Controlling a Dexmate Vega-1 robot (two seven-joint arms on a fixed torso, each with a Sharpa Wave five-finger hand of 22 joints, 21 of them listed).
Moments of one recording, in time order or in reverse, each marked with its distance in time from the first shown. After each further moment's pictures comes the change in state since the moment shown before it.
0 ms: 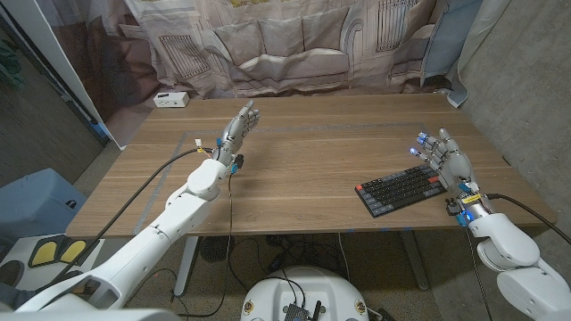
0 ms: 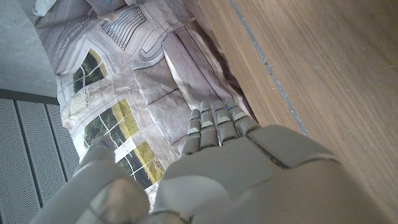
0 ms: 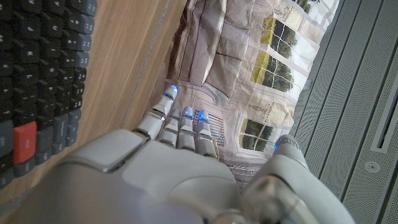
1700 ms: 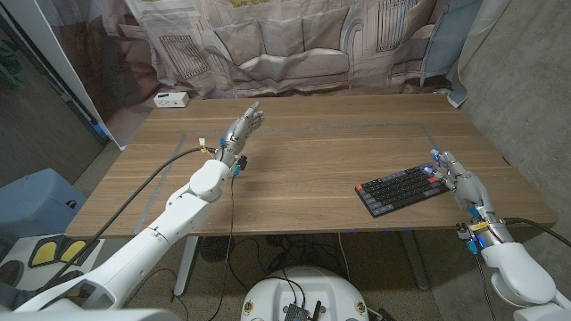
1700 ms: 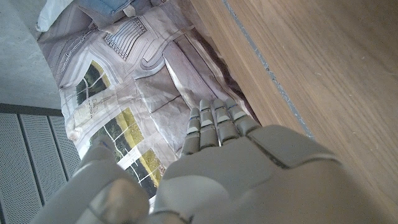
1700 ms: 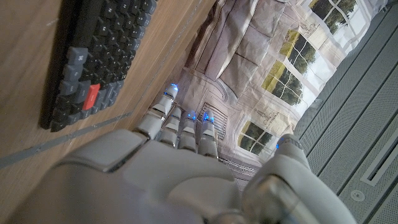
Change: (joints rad) left arm 0.018 0.022 0.011 -0.079 0.044 0.060 0.034; left_hand 0.000 0.000 -0.004 -0.004 0.000 0.022 -0.004 0.000 0.005 0.027 -0.002 0.000 0.005 0.021 -0.007 -0.002 0.000 0.012 0.000 -0.008 0.000; right arm -0.172 0.128 0.119 -0.057 -0.340 0.012 -0.147; right_hand 0.006 -0.005 -0.004 -0.013 0.000 0.020 -0.100 -0.012 0.002 0.000 -0.082 -0.032 0.002 0.010 -0.026 -0.019 0.000 0.005 -0.002 -0.013 0.000
